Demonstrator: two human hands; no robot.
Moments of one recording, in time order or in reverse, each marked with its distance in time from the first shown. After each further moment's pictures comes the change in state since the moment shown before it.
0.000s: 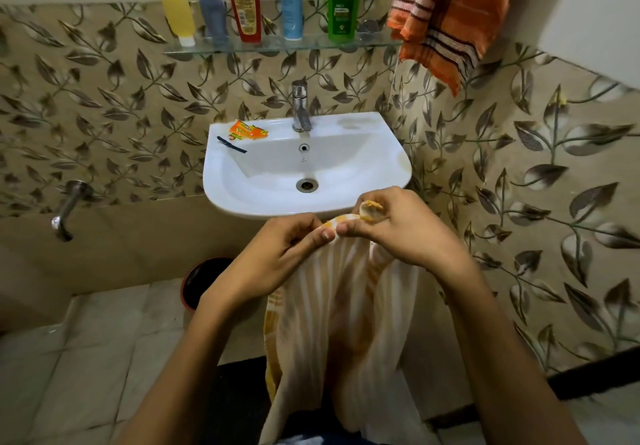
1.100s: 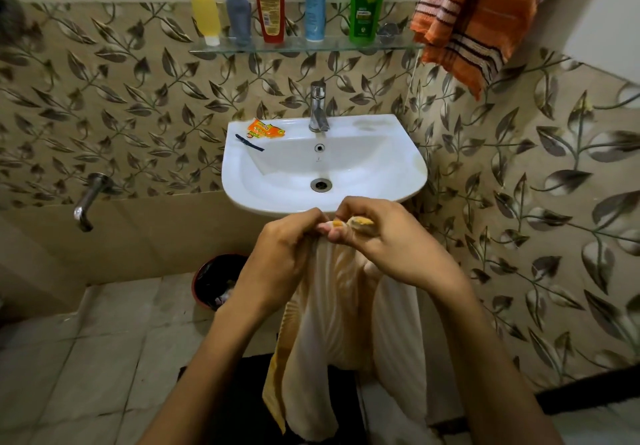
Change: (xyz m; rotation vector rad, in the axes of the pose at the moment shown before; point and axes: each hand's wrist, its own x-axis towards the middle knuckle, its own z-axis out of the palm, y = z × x) left_hand -0.023 -0.006 0.000 0.183 0.327 0.168; right_hand -0.009 -0.024 0.030 0.079 -0.057 -0.175
